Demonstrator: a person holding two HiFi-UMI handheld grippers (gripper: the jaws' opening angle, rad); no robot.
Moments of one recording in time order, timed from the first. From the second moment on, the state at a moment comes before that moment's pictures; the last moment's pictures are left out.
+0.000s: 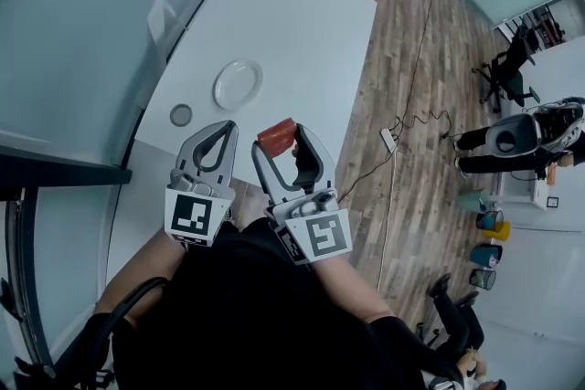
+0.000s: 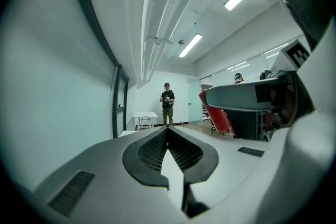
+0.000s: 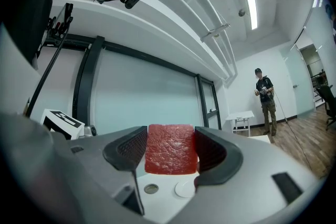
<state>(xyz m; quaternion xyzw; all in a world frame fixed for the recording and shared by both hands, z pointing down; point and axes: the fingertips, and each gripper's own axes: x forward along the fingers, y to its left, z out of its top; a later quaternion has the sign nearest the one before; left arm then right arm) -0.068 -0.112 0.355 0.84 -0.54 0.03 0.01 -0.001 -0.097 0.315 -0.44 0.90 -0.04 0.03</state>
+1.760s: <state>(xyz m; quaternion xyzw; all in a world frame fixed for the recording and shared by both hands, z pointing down) -0.081 -0.205 0.402 0.81 -0.57 0.09 0.06 -0.006 -0.206 0.378 -0.41 0.91 -0.11 -0.04</state>
